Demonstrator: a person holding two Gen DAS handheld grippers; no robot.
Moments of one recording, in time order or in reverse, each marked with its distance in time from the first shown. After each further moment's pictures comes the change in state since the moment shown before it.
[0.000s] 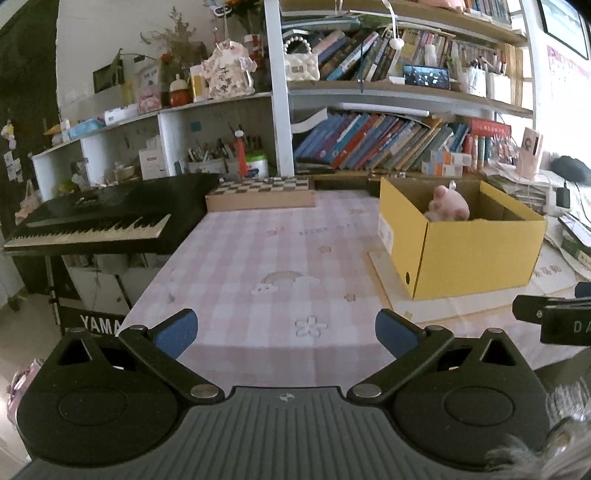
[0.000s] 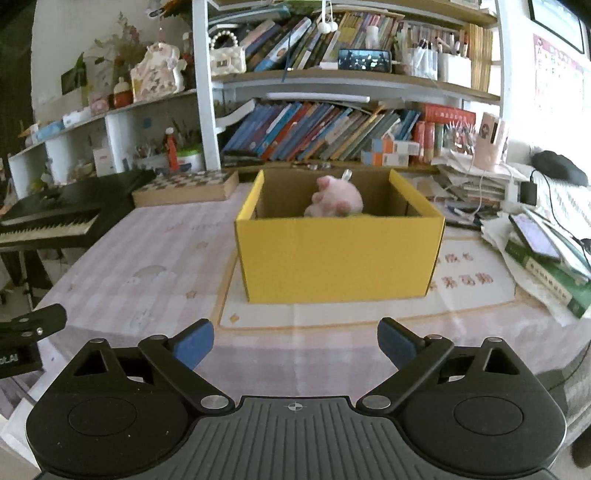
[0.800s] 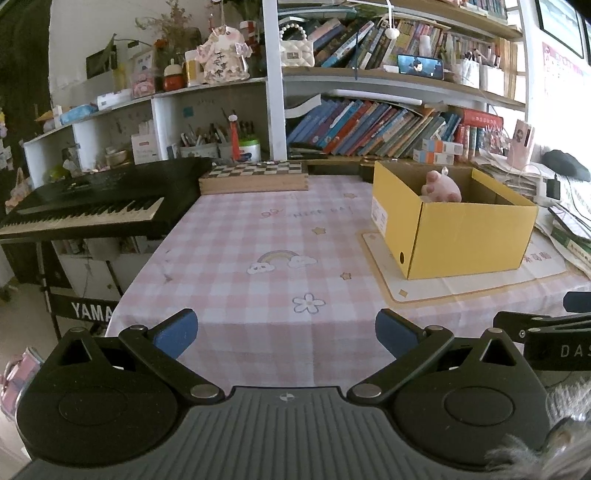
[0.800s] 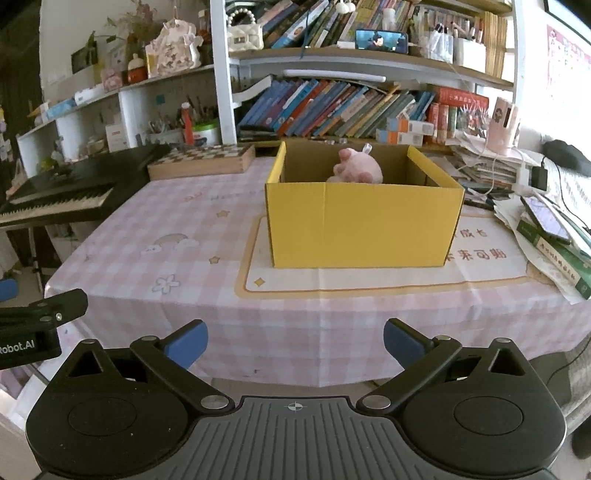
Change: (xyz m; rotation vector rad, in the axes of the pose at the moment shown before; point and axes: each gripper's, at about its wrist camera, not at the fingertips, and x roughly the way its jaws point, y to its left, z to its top) left arm -0.005 0.010 -0.013 -0.005 0.042 -0.040; right arm -0.008 0.022 -0.015 -0.018 0.068 0.019
